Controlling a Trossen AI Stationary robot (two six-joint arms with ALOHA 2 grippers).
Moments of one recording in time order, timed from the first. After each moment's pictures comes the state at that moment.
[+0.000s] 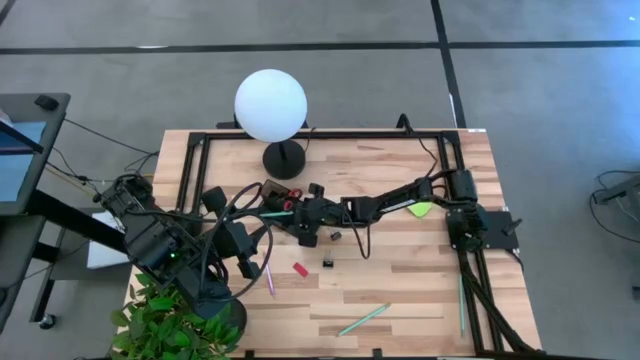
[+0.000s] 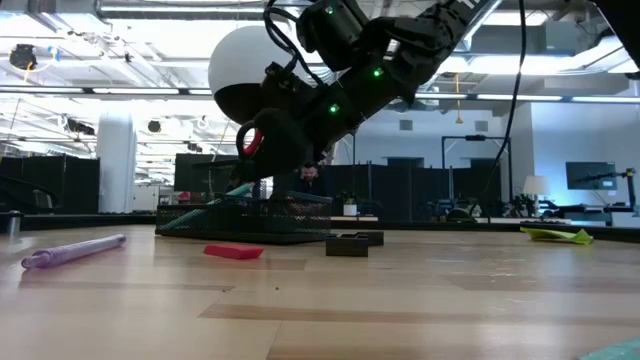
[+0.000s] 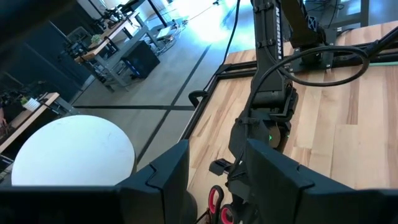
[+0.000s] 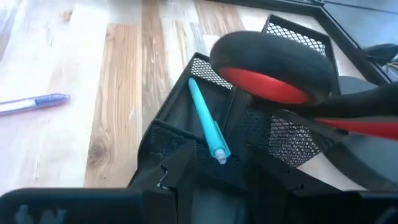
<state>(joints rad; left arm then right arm) -0.73 1.67 2.09 -1.57 -1.18 -0.65 0.04 2.07 1.26 0.21 0.27 -0.11</state>
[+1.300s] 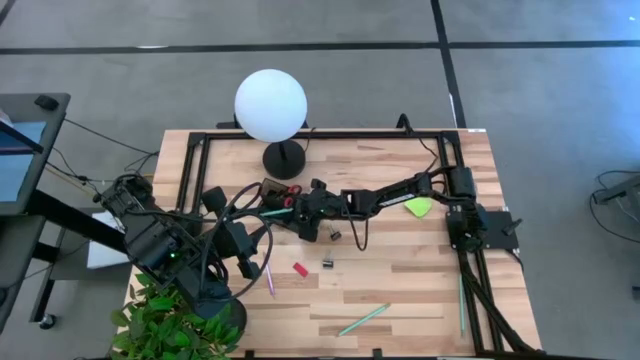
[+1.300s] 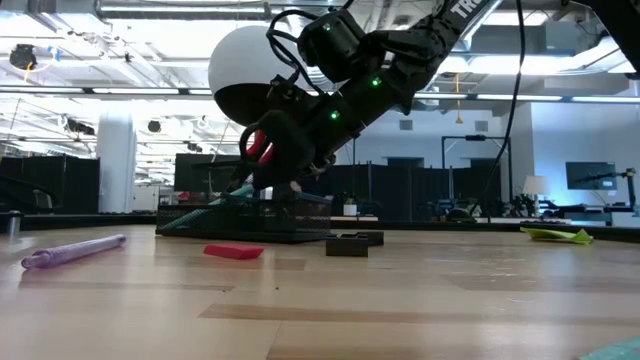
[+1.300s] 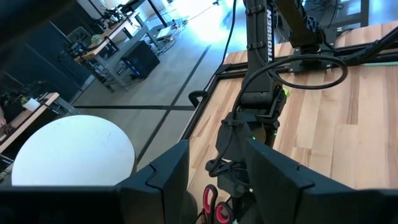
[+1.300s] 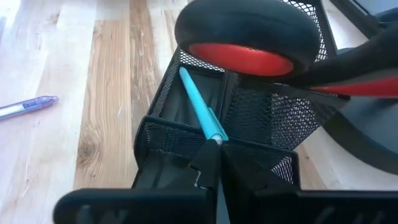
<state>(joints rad) -0.73 1.67 2.09 -1.57 -1.18 -0.65 -0.02 2.07 1.26 0.18 0.18 -0.03</state>
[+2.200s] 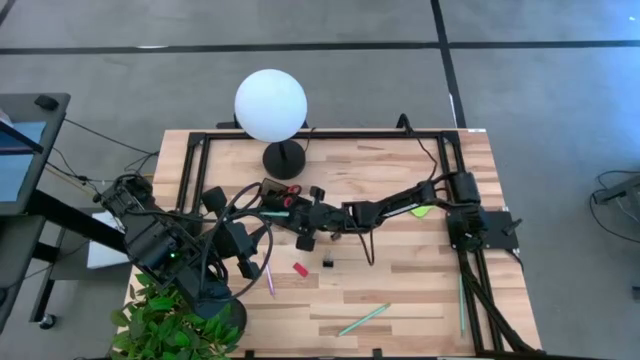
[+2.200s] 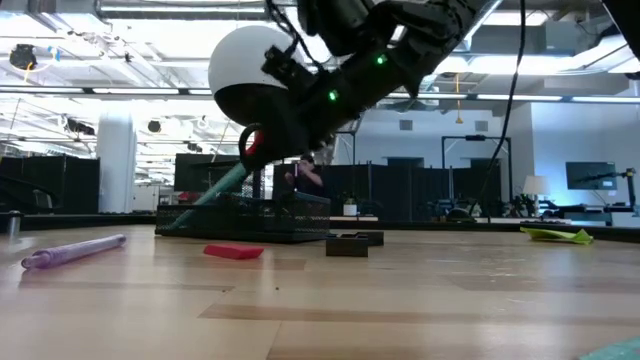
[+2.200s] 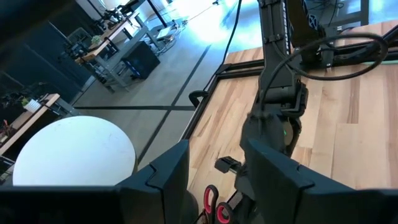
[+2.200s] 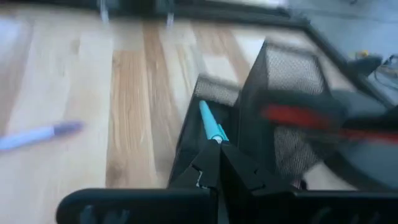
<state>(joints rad) -0.73 1.67 2.09 -1.57 -1.18 -0.64 0.09 2.05 1.26 0.25 0.34 -0.06</state>
